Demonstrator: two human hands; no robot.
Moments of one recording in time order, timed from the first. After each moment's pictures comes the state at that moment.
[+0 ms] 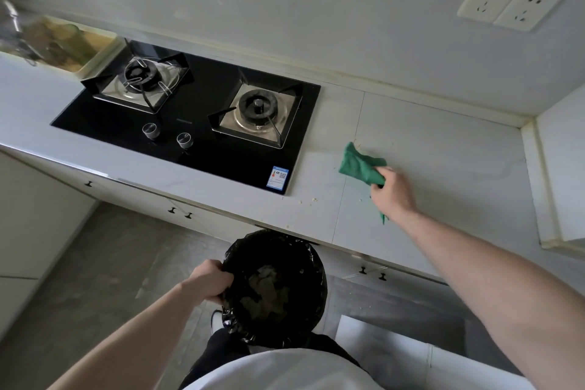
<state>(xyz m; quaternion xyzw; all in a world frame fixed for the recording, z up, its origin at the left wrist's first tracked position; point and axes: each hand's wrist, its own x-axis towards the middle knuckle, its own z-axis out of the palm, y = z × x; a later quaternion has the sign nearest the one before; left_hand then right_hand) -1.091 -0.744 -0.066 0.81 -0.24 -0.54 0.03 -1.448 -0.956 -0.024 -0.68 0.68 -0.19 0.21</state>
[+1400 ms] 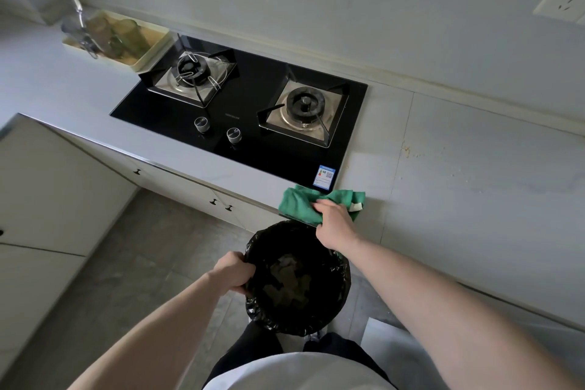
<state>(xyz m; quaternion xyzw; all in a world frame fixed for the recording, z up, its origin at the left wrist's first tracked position) -1.035 -0.732 -0.068 0.81 -0.21 -0.54 0.05 -1.253 -0.867 -0.065 -0.77 0.54 -0.01 0.33</state>
